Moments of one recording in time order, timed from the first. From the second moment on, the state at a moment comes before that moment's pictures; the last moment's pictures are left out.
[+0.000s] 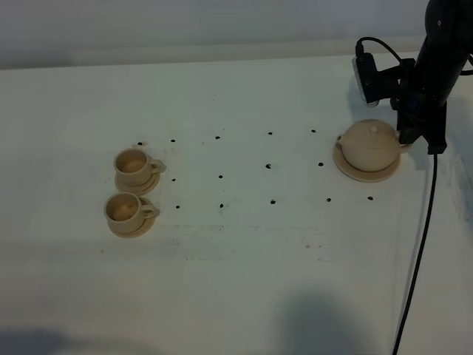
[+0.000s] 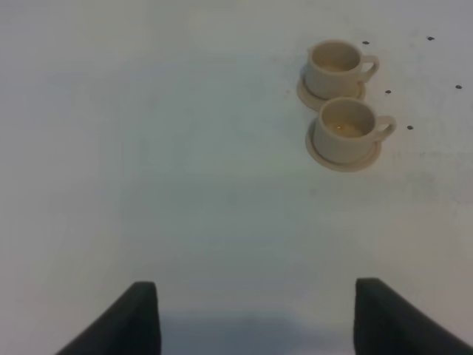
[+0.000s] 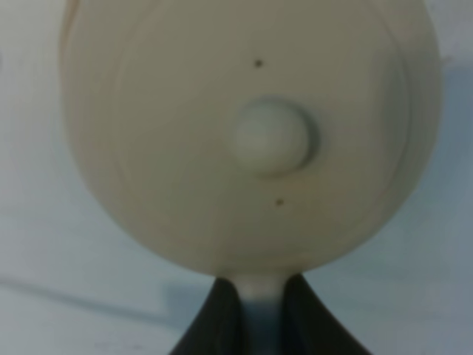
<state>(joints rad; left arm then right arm) -0.04 0.00 -0.51 0.02 1.07 -0.02 0.16 2.25 -1.80 0.01 1.13 -1.47</state>
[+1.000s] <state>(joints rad) -0.04 0.00 -0.51 0.02 1.07 -0.02 0.16 2.25 -1.83 0.07 1.21 -1.31</state>
